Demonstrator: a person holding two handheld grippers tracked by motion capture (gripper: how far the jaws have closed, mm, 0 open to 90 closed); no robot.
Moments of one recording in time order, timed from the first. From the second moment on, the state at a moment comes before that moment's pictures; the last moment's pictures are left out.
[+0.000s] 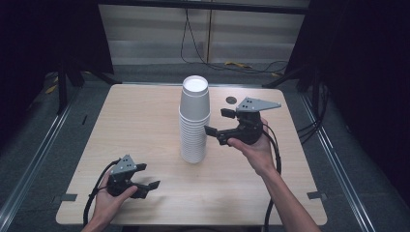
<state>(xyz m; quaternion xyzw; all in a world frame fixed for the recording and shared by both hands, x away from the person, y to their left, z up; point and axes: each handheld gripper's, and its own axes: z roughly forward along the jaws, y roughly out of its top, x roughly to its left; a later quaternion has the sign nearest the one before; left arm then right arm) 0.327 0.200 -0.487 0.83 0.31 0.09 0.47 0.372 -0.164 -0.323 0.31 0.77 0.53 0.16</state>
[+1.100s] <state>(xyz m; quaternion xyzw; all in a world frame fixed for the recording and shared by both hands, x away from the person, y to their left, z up) 0.327 0.195 -0.489 0.83 0.30 0.08 0.46 0.409 -0.129 -0.271 0.28 0.79 0.52 0.15</state>
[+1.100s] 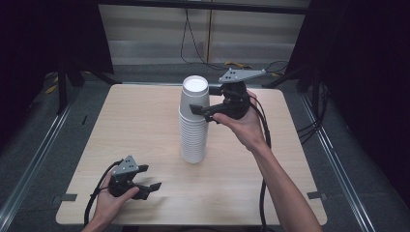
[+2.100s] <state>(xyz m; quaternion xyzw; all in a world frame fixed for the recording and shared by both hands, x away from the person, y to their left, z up) 0.327 0.197 -0.489 0.83 0.30 0.08 0.46 0.427 -0.111 -0.272 0.29 0.78 0.53 0.15</state>
